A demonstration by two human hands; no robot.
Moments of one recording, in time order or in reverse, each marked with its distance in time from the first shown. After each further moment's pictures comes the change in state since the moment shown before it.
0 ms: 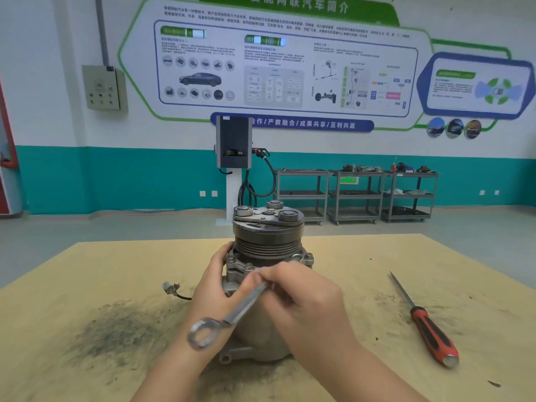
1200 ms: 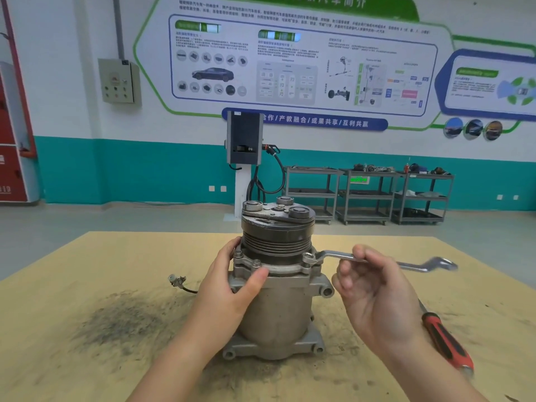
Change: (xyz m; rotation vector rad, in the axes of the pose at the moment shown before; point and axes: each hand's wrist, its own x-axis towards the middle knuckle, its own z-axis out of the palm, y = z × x) left_hand -0.006 0.006 -0.003 0.093 0.004 0.007; right_hand 0.000 0.055 -0.037 1.297 0.261 0.977
